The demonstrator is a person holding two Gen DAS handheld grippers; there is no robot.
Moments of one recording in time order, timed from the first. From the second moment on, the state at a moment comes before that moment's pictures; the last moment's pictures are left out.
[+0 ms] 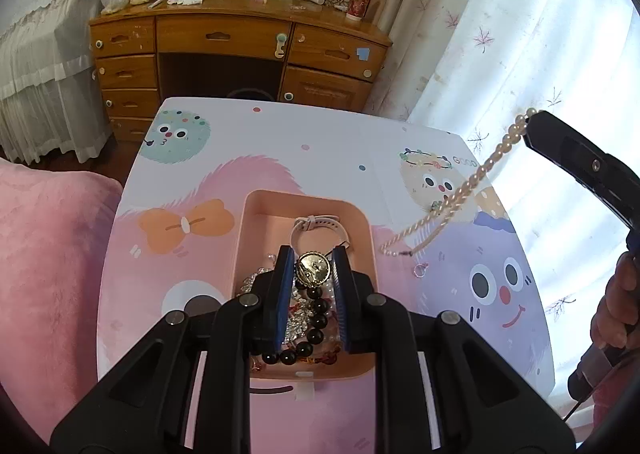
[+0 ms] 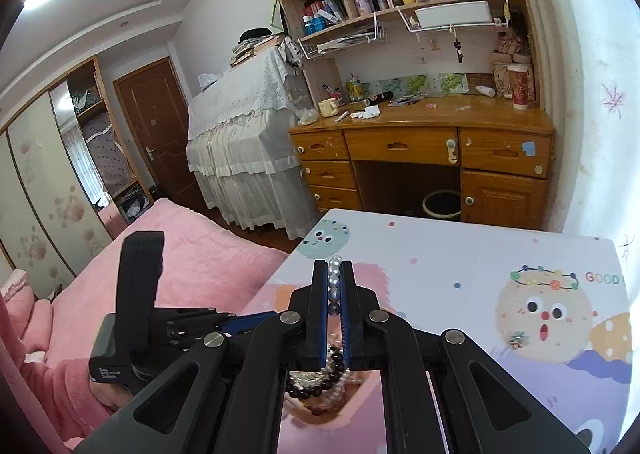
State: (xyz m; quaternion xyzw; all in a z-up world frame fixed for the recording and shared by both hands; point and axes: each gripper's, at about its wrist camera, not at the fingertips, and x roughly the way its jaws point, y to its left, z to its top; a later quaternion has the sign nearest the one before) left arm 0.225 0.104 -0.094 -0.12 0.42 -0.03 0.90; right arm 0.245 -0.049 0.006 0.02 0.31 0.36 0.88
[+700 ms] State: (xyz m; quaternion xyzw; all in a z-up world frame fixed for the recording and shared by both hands) left arm 0.239 0.118 -0.108 -0.15 0.45 -0.05 0.88; right arm 0.254 -0.022 -0.029 0.01 0.37 0.35 0.86
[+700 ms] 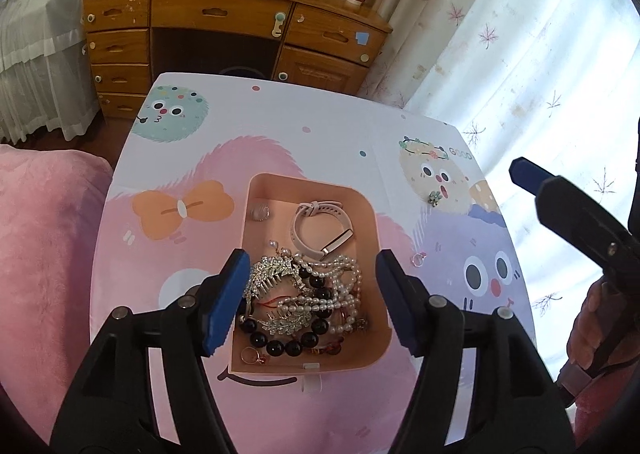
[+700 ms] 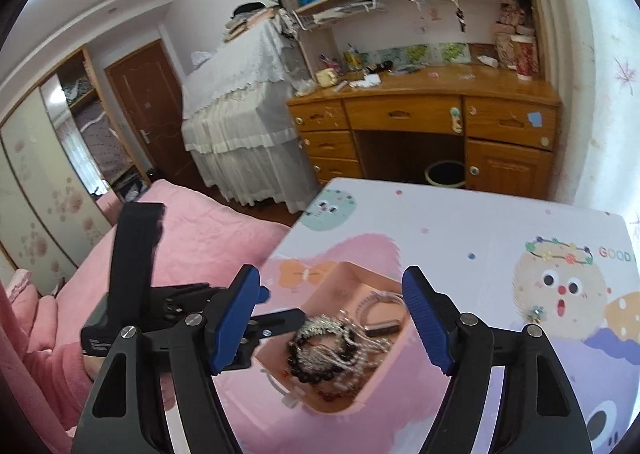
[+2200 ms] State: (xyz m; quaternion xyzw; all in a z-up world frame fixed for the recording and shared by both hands) left arm 0.320 -0.124 -0.231 -0.09 0.46 0.12 0.87; right arm 0.516 -0.253 -0.222 0.17 0.69 0.02 0.71
